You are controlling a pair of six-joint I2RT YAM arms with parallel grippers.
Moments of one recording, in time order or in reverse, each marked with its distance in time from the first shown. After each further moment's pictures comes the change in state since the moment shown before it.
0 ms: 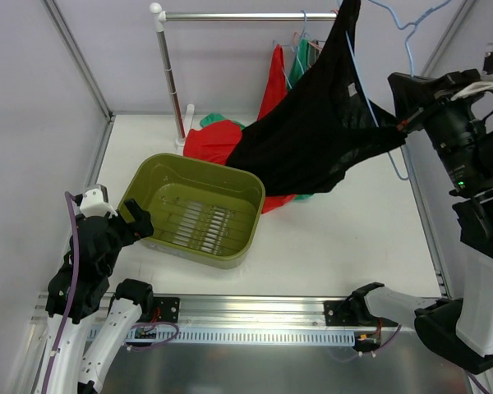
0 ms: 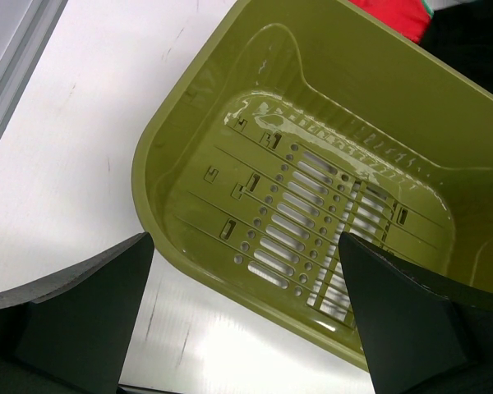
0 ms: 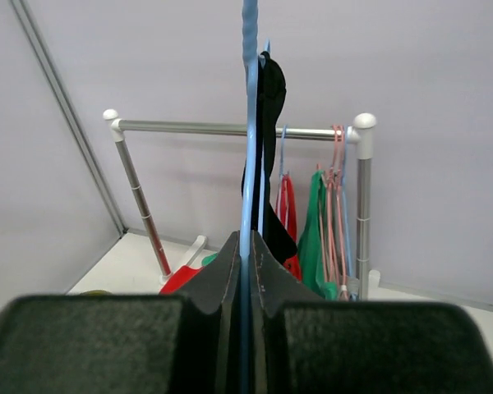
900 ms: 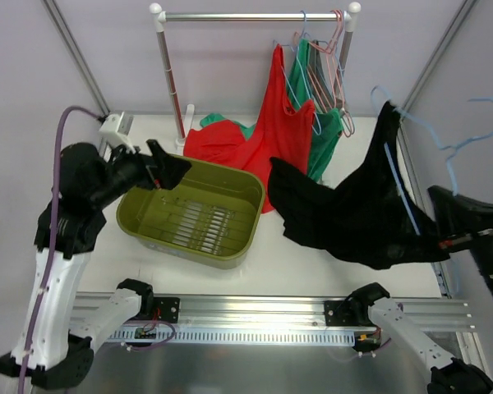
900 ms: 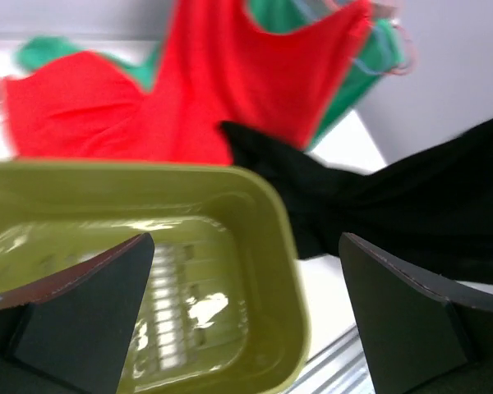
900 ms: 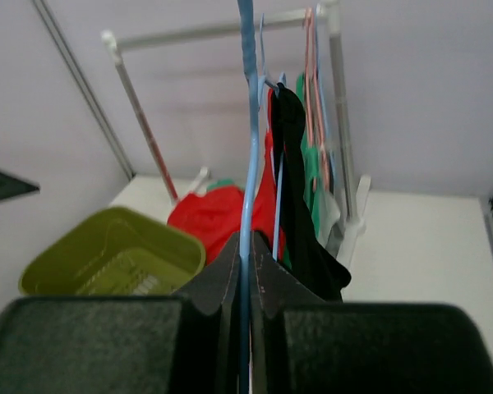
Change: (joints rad) left arm -0.019 0.474 0.488 0.178 0.581 0.013; right arm -0.002 -0.509 -0.241 -0.294 0.063 0.058
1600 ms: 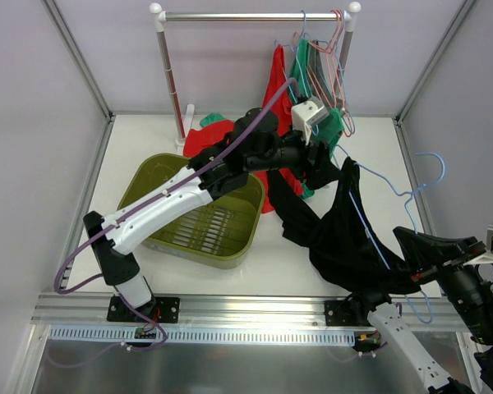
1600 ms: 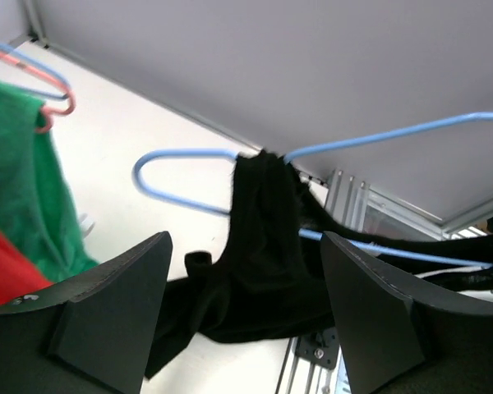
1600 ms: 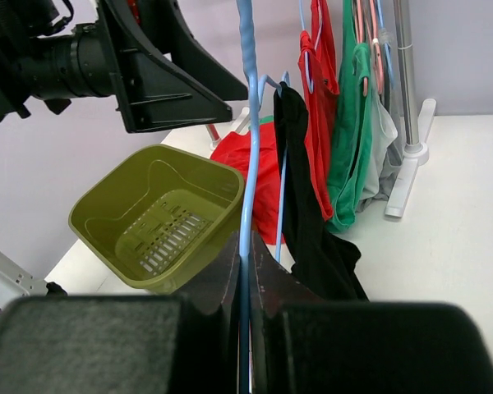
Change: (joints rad) left arm -0.756 0.818 0.512 0.391 -0.025 0.113; right arm -0.001 -0.311 -0.418 -0.050 -0.126 0.163
